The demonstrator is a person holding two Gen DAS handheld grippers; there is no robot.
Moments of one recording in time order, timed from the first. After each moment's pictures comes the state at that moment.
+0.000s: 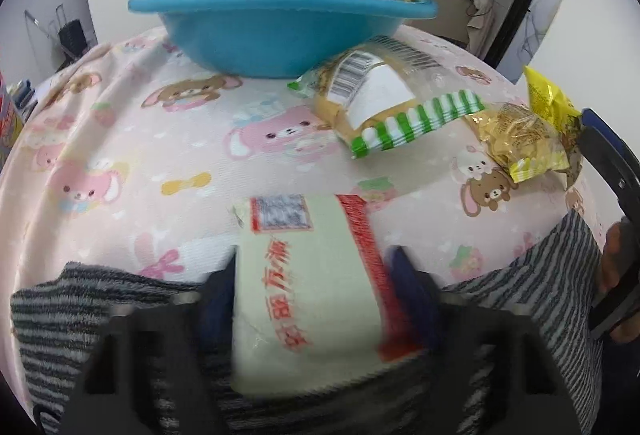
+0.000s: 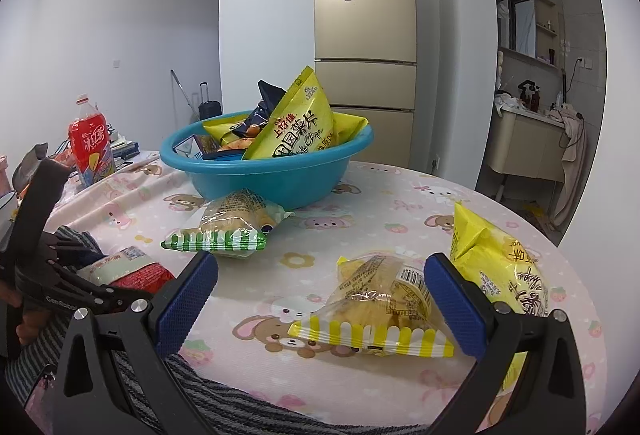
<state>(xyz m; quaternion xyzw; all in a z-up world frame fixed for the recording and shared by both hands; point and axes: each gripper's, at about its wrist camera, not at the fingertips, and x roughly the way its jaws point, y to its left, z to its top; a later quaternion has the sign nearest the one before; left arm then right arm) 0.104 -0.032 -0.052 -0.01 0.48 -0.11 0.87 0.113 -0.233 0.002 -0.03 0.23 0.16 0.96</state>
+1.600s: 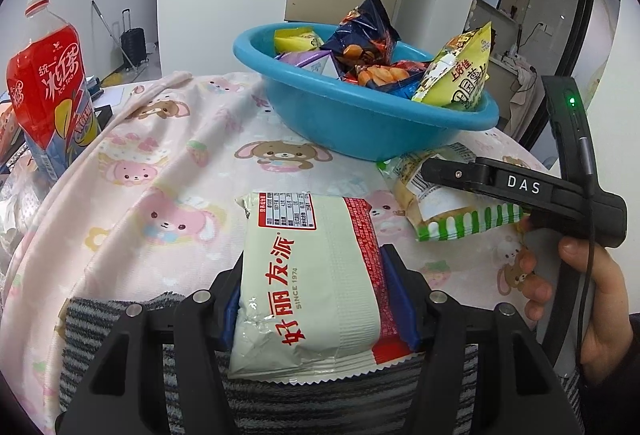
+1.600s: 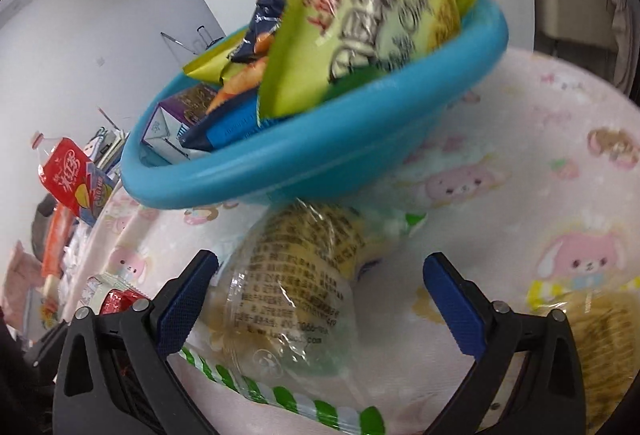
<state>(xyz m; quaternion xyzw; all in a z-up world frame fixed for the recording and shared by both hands) 0.100 0.023 -0.023 -0.08 0.39 -0.01 0.92 0.260 -0.132 -0.056 0.11 0.45 0.22 0.86</state>
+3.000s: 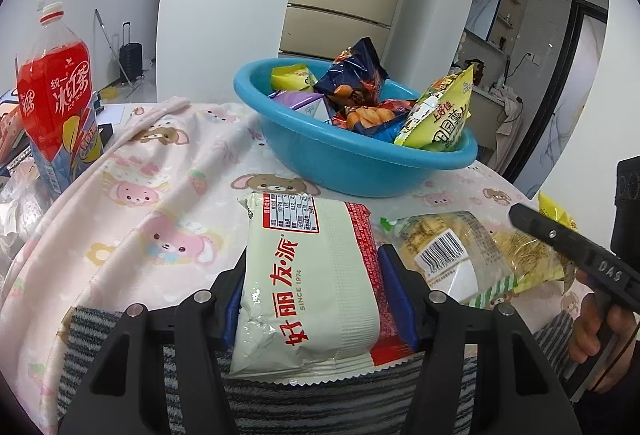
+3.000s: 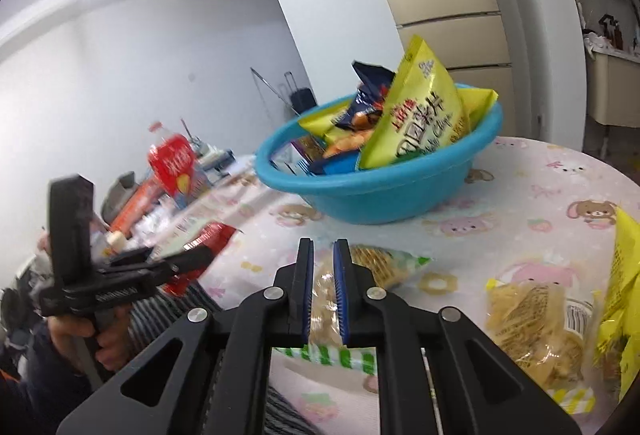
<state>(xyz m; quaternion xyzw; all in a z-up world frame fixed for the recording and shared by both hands) 0.085 0.028 -0.004 -0.10 0.33 -0.03 0.94 0.165 -0.185 0.005 0.07 0.30 0.34 0.89</state>
